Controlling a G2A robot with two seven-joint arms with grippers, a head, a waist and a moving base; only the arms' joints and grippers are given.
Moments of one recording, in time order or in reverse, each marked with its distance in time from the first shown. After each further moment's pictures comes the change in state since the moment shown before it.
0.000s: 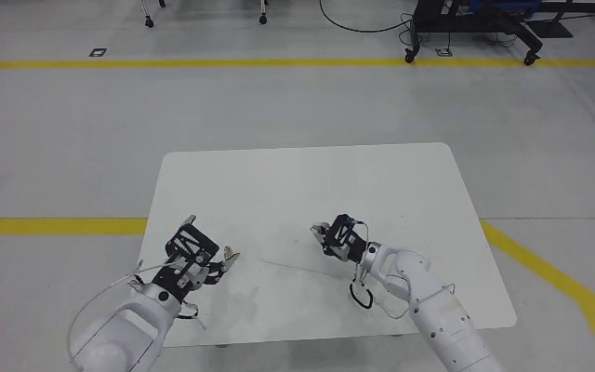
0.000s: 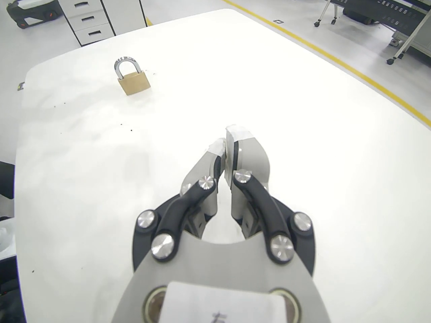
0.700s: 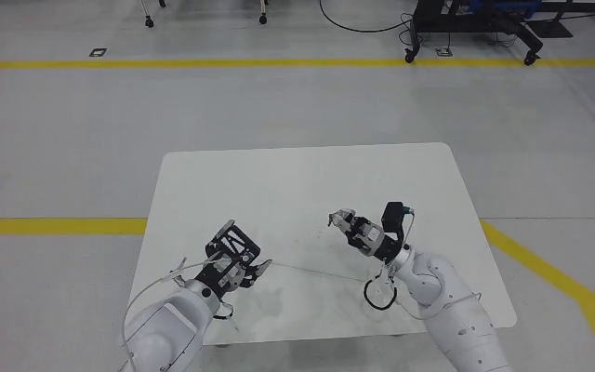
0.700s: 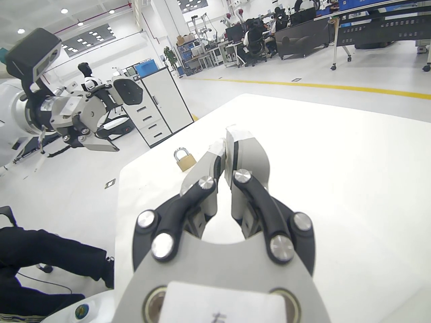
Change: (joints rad) left arm -0.082 -0.022 0.164 0.061 -0.028 0.051 -0.037; right arm -0.066 0.023 0.147 -0.001 0.463 -0.240 -0.024
